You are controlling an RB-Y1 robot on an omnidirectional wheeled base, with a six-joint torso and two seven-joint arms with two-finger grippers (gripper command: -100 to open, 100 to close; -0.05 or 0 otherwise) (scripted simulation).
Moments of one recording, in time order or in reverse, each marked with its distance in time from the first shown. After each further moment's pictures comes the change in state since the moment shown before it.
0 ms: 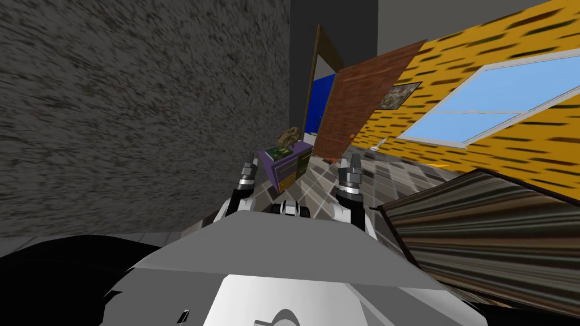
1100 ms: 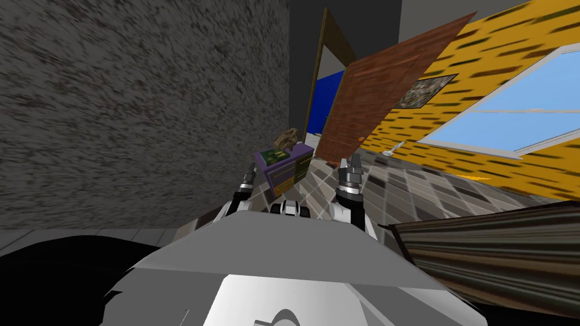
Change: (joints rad) left arm -0.019 0.075 0.088 0.260 0.035 -0.024 0.007; right arm 0.000 0.000 0.000 0.000 0.000 0.000 0.000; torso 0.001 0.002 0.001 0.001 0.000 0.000
